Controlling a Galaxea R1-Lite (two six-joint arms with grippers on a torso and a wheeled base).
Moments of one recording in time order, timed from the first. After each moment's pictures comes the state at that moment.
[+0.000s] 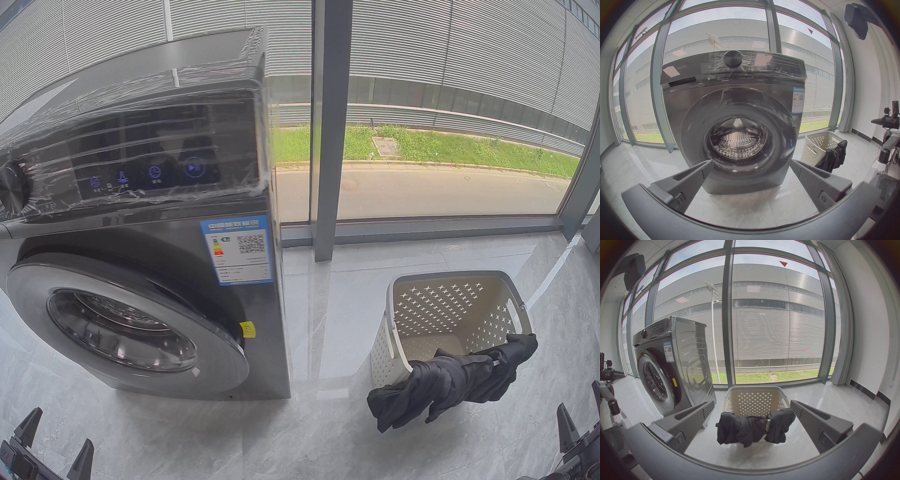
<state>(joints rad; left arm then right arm) 0.00 0.02 -0.02 0.04 -0.08 0.05 0.00 0.02 -0.02 0.00 0.01 0.00</state>
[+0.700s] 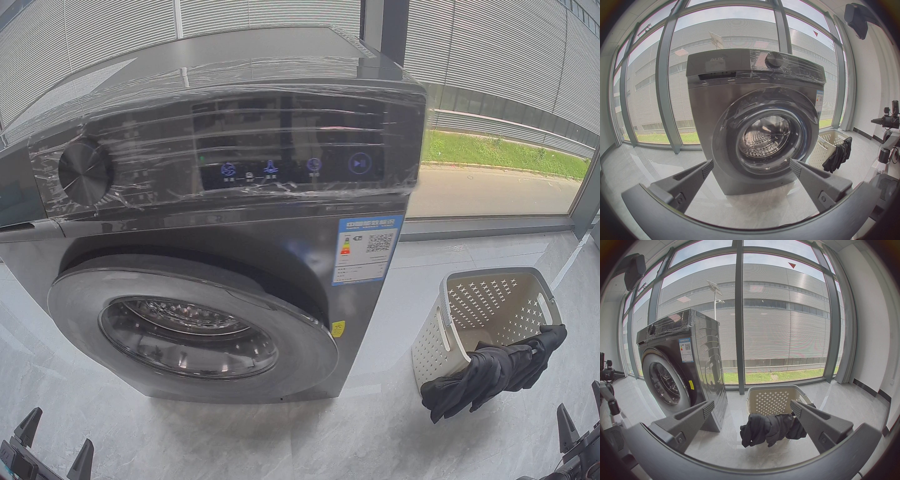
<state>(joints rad) 0.00 0.02 -0.02 0.04 -0.08 0.05 0.00 0.02 -0.02 -0.01 0.01 0.00</state>
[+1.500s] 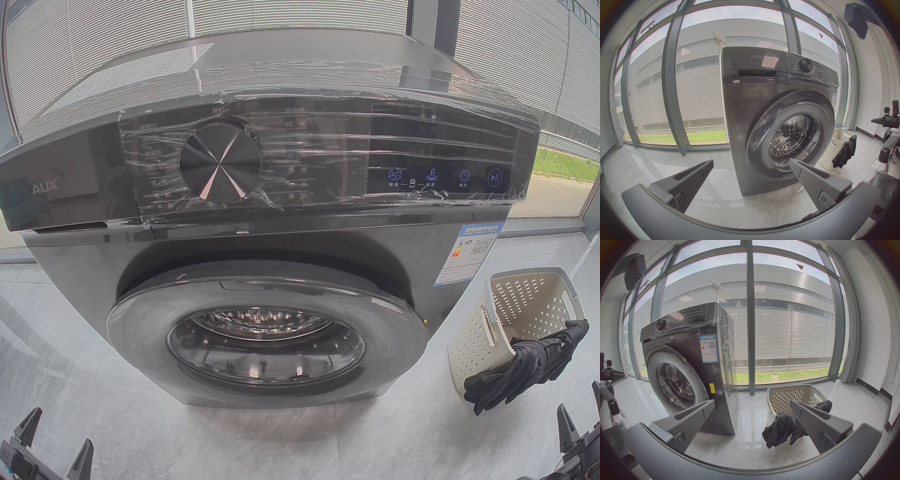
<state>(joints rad) 0.00 0.02 -0.02 0.04 -0.08 0.05 0.00 0.02 -0.02 0.00 0.01 0.00</state>
